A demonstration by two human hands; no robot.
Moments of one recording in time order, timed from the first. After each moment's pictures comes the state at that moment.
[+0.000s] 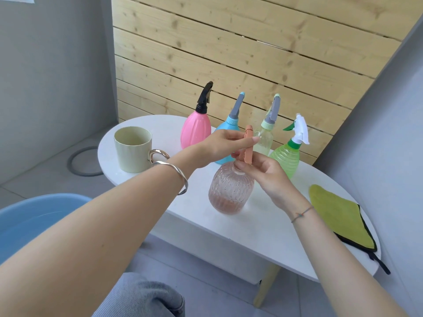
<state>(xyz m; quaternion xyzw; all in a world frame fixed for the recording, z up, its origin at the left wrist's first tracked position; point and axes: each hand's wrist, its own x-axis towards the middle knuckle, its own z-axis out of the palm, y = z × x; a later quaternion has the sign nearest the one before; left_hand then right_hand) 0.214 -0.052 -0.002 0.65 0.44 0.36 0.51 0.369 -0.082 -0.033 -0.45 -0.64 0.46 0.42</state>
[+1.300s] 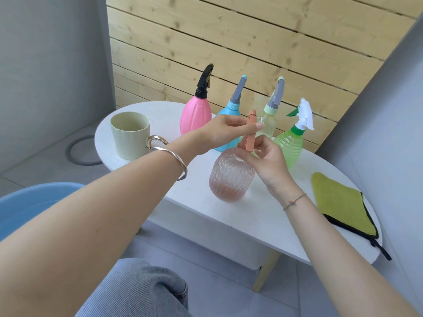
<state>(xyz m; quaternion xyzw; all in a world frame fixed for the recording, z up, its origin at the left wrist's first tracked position) 0.213 -0.050 -0.006 0.66 0.45 0.34 0.50 0.361 -0.082 -0.042 -0.46 -0.62 0.38 0.51</state>
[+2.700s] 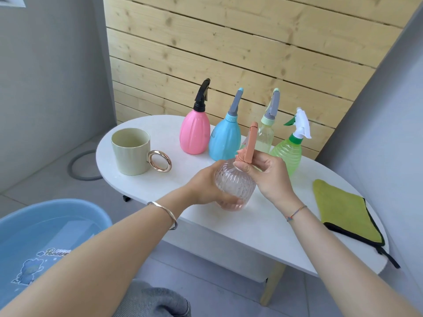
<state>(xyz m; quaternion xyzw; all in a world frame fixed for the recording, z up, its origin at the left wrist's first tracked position) 0.202 -0.062 -0.104 0.70 0.46 0.32 0.44 0.368 -0.081 -0.049 -0.46 -0.65 0.34 0.49</state>
